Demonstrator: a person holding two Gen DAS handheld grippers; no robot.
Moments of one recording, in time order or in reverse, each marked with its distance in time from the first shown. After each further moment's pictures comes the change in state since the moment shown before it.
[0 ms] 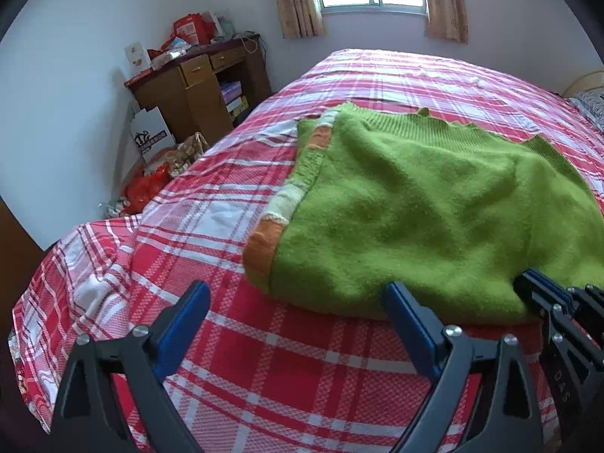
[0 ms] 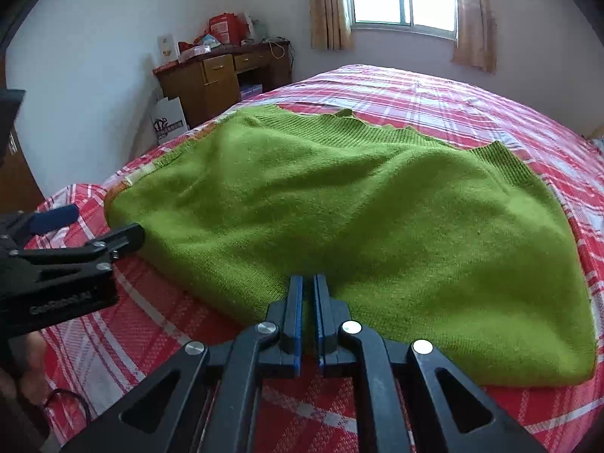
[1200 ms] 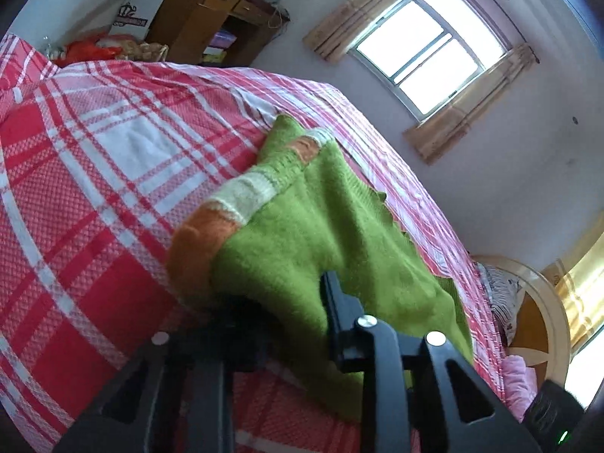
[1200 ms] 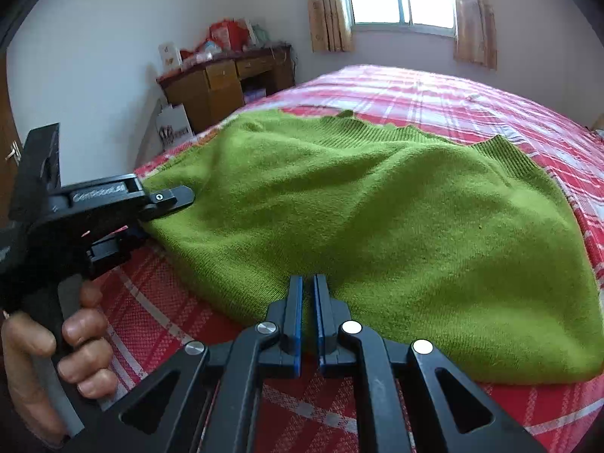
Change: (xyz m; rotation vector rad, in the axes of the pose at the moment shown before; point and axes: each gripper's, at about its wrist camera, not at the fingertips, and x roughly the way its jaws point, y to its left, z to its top) left arm 0.067 0.047 -0.003 -0.637 -0.018 -0.584; right arm -0.010 -0.003 0.003 0.023 0.014 0.041
